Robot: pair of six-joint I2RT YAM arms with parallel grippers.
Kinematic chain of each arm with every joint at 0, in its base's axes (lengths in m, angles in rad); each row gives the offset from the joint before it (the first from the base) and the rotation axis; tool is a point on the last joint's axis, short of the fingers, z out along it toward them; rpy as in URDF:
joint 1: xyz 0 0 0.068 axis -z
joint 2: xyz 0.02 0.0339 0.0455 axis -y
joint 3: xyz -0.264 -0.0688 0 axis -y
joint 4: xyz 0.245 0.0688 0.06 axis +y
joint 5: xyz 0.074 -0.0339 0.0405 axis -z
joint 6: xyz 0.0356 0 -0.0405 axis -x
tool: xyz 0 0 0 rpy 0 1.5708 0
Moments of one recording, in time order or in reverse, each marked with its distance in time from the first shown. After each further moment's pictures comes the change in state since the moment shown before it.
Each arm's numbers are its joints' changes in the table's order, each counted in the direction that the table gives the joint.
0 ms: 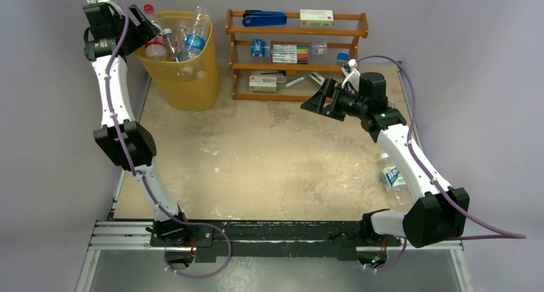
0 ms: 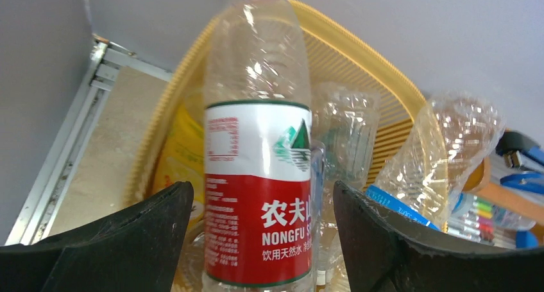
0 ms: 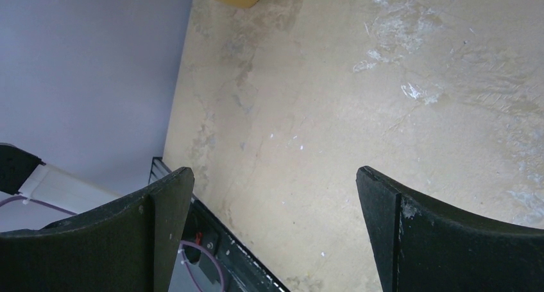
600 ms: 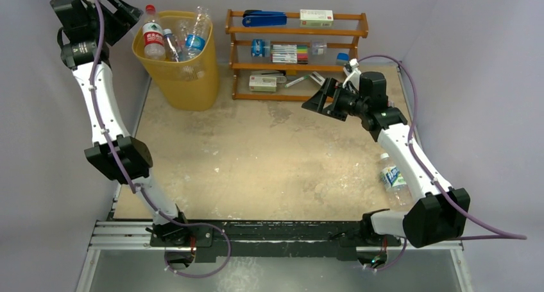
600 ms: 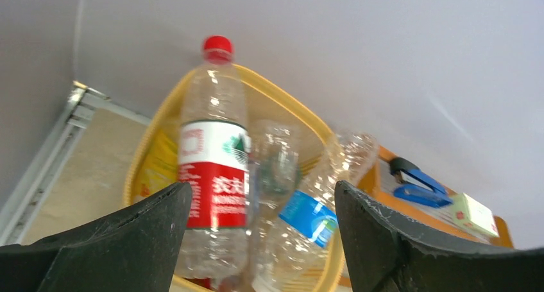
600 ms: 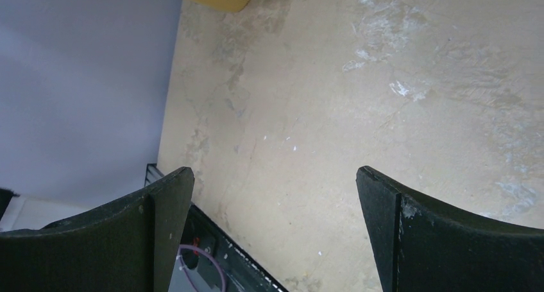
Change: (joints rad) left arm -0.087 0.160 -0.032 -0.084 0.066 0.167; right arm 0.000 0.000 0.011 0.027 0.029 0.000
